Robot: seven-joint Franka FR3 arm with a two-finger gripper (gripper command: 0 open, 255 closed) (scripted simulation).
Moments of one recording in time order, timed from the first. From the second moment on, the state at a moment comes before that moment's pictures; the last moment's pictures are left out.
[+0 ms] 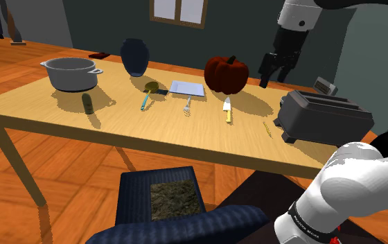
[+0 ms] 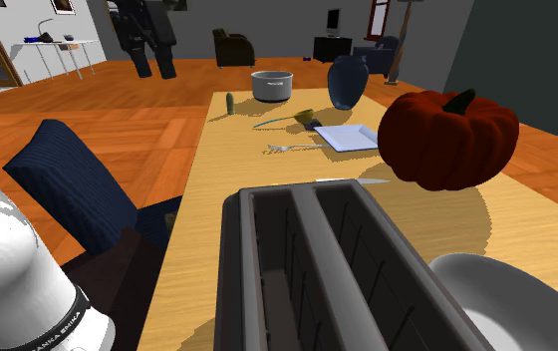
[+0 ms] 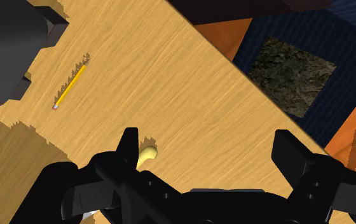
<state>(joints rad) -0.02 -0.83 -0.01 -2.32 -0.11 1.53 0.13</state>
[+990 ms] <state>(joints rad) -0.11 -0.53 -0.11 -2.41 -0.12 1.98 0.24</state>
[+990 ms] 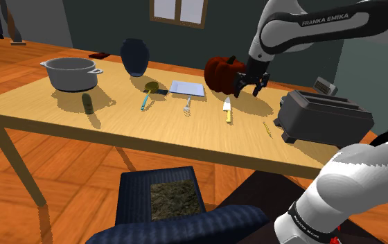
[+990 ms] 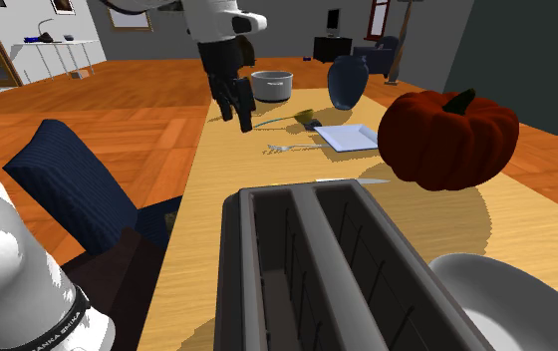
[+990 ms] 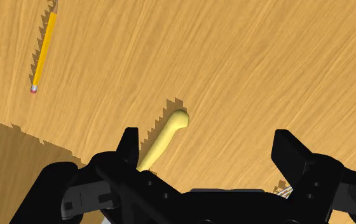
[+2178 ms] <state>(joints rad) -0.19 0.03 -0.24 -2.24 0.03 2.45 0.28</state>
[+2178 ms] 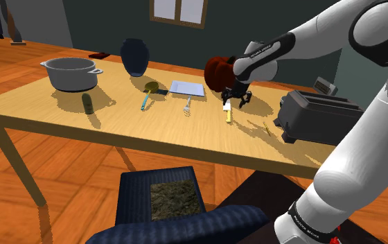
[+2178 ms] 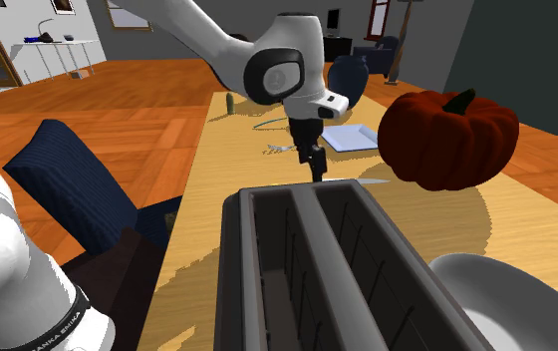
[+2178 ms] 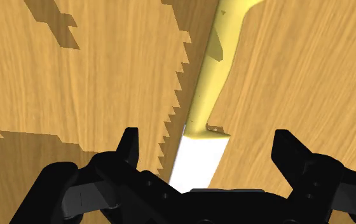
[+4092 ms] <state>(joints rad) -0.19 0.07 -0.24 -2.22 0.04 2.47 0.27</state>
